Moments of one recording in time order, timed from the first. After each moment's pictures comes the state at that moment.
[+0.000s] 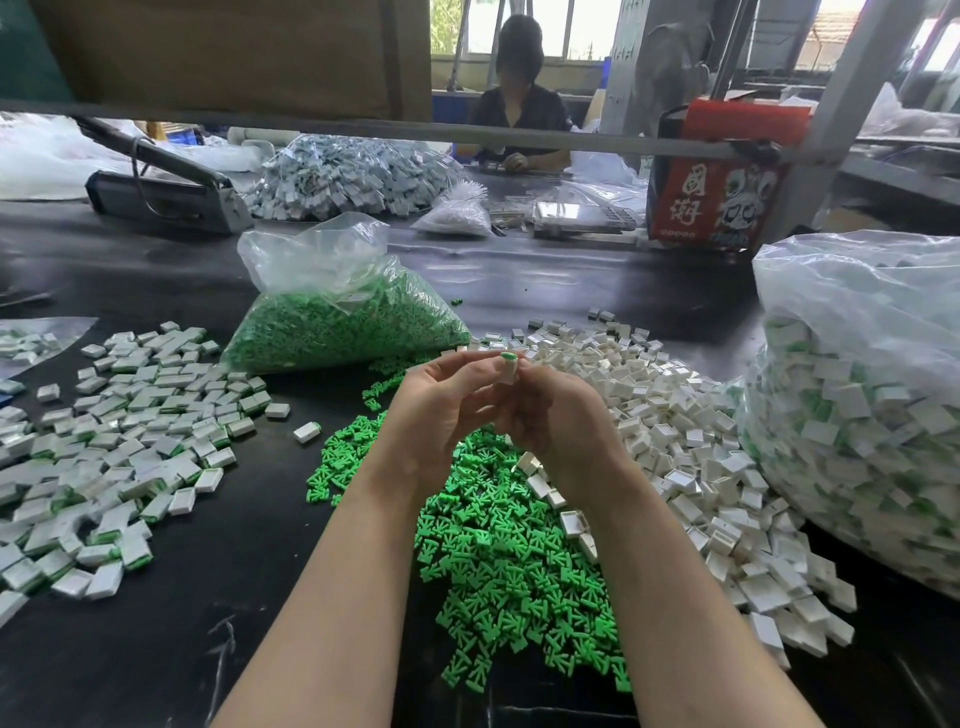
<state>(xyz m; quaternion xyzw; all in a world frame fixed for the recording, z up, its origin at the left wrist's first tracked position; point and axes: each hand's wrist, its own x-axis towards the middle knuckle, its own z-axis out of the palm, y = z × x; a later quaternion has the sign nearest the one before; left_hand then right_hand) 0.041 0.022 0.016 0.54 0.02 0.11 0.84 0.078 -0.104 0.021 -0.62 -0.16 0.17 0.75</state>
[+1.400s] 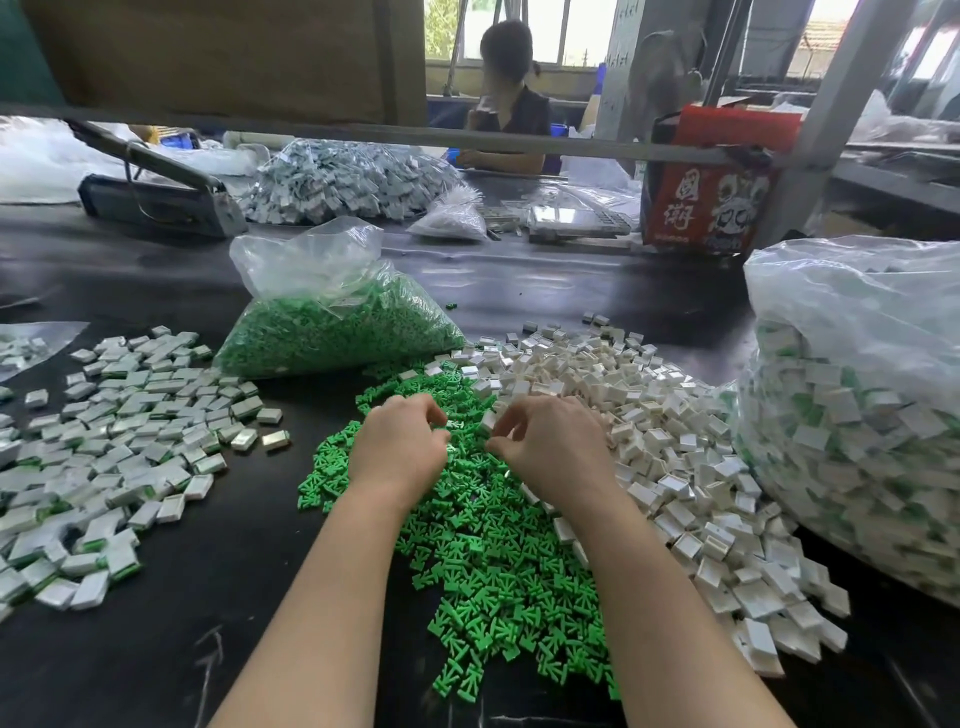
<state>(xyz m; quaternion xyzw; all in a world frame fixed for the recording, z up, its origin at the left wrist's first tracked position) 0.045 0.046 -0.013 0.94 0.20 0.13 0.25 0.091 -0.106 -0.007 -0.94 -0.22 -0.06 0.25</state>
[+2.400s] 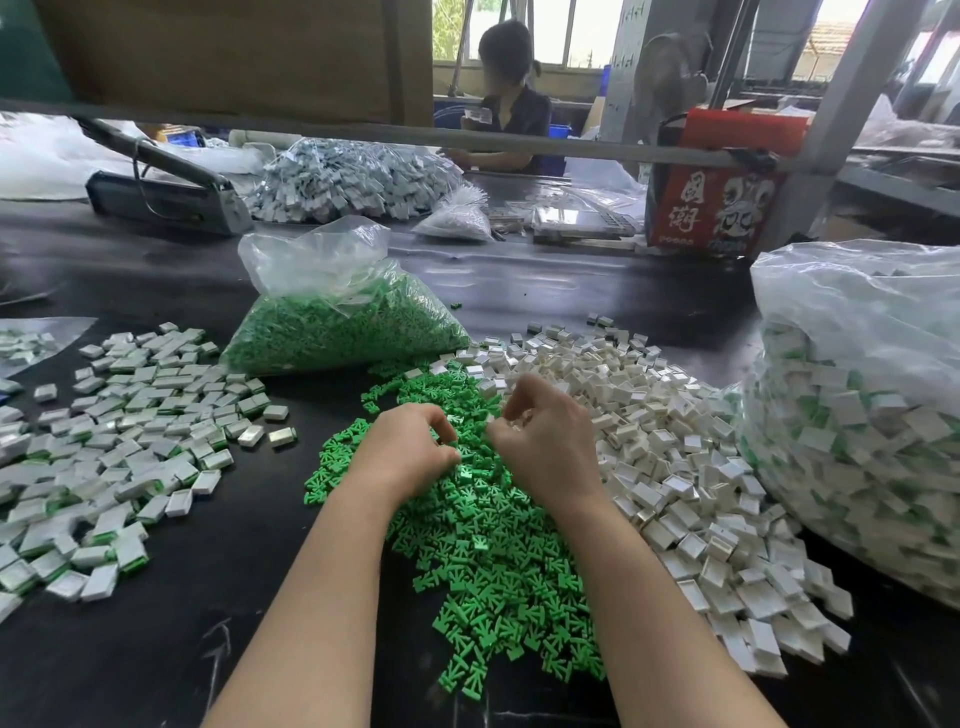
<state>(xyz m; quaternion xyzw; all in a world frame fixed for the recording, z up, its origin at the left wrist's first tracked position) 0.041 0.055 -0.013 0.93 0.18 0.05 0.32 0.080 -0.095 -0.006 -0.87 -0.22 -0.13 0.42</state>
